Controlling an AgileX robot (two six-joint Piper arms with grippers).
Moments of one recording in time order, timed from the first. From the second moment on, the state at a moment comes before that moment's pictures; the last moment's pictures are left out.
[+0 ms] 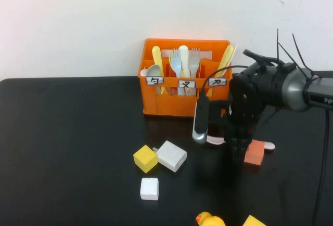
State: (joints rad) right arm 0.52 2.18 -1.52 -0.17 0.79 -0.80; left arm 0.00 -0.01 0.02 -0.04 0.37 0.05
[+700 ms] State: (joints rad) right arm 0.59 1.92 -1.39 0.28 0.67 -0.82; left arm 0.00 -0.01 0.02 -0.04 0.37 0.05
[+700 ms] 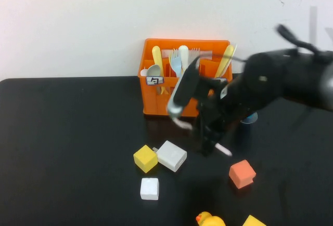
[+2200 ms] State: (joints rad) right arm 0.66 1.67 -1.04 -0.11 -0.59 -0.18; left arm 0.00 -0.01 0.02 -0.04 0.37 0.05
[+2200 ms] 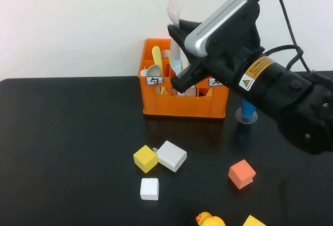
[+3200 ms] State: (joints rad) right arm 0.57 2.06 -1.25 0.09 -0.65 -0.18; left arm 0.00 -0.01 0.02 -0.04 0.37 0.05
